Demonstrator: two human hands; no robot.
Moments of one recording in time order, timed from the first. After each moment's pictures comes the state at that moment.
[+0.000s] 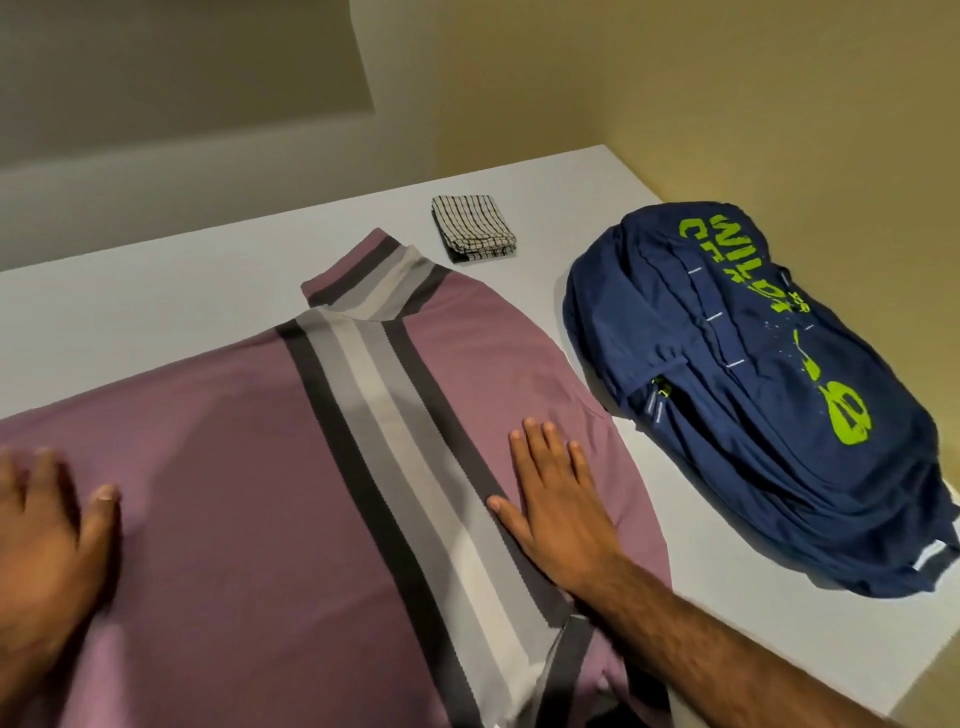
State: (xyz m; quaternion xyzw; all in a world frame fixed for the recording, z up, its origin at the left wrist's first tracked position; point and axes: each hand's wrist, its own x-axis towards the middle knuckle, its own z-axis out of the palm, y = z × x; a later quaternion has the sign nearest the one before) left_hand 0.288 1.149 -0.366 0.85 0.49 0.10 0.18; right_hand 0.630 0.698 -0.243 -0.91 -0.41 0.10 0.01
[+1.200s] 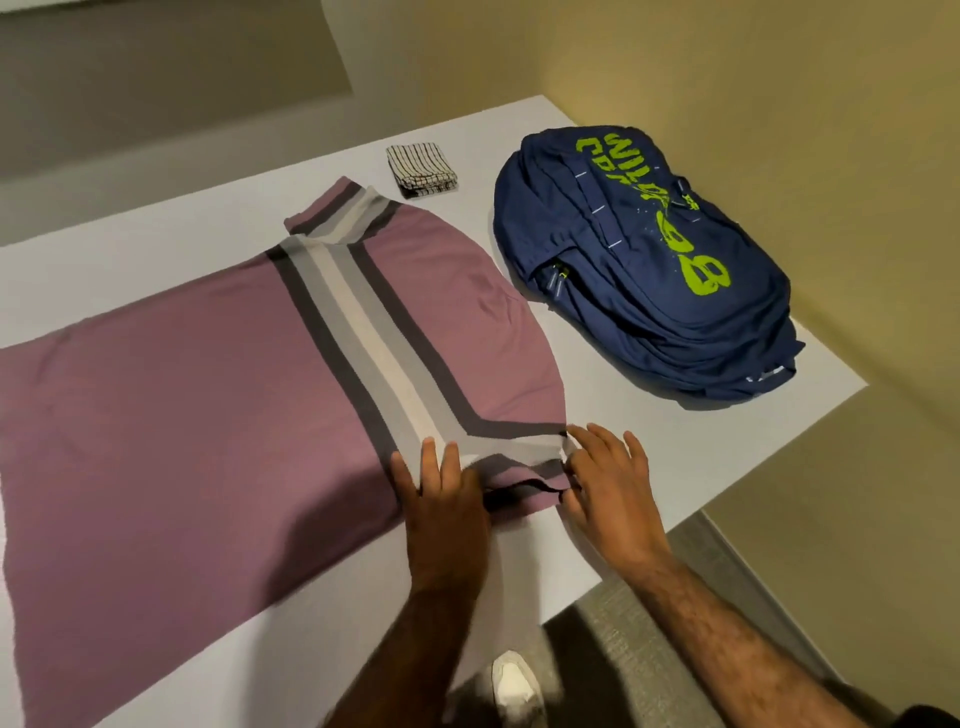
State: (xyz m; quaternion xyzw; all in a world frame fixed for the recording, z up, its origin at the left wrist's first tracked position) left_hand 0.402 0.638 -0.206 0.96 0.27 -0.05 0.05; right_hand 0.520 0.473 -0.199 -0.93 -0.35 0.02 0.08
